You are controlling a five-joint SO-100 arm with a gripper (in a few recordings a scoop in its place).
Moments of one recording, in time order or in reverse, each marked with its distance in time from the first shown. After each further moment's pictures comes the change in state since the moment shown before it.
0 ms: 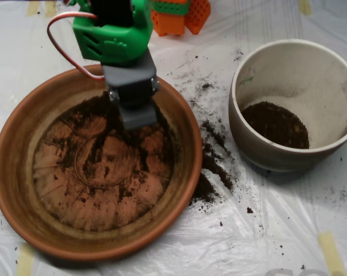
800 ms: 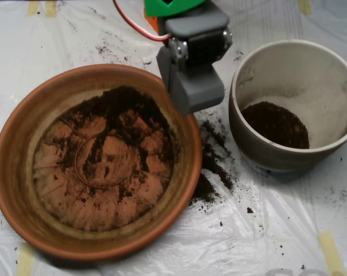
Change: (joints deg) arm -17.7 3.7 -15.4 5.7 9.8
